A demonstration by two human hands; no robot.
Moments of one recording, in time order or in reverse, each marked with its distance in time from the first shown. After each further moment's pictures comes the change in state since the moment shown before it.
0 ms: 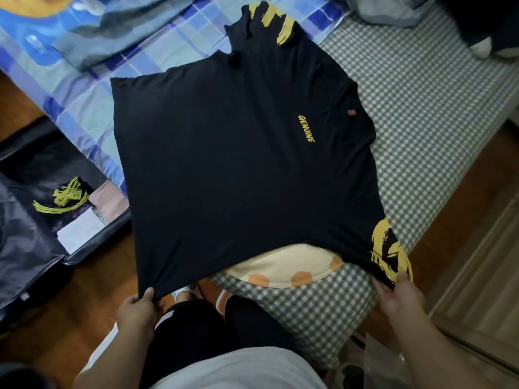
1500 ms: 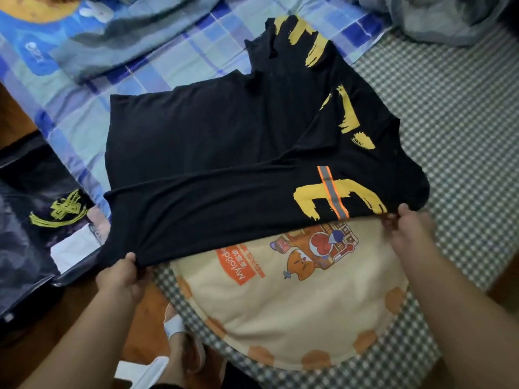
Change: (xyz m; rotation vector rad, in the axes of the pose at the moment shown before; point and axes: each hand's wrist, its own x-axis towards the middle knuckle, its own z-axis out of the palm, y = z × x) left_hand 0.112 0.137 0.107 -0.458 0.056 -0.069; right_hand 0.067 -0.077 0.270 -0.225 -0.224 -0.283
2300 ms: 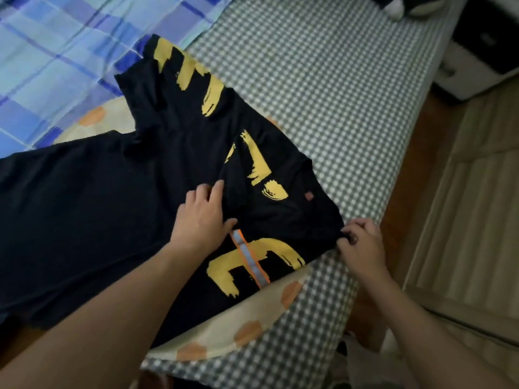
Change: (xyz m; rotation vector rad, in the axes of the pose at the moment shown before) left_hand -0.228 -0.178 0.174 1.771 -0.742 1.590; right_hand -0.005 0.075 -0.209 -1.016 -0.077 -0.602
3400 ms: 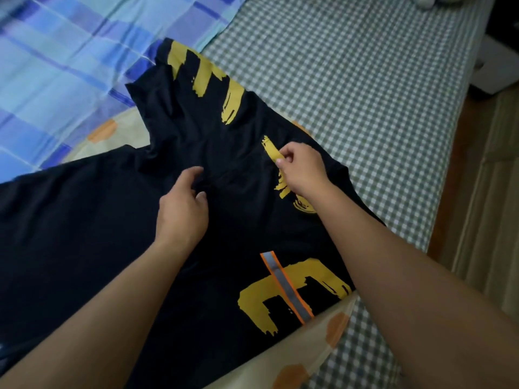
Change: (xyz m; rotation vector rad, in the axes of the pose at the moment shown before) left_hand 0.041 -0.057 -0.034 -0.672 0.174 -0.314; right_hand 0.119 -0.225 0.078 0.047 -0.062 -0.200
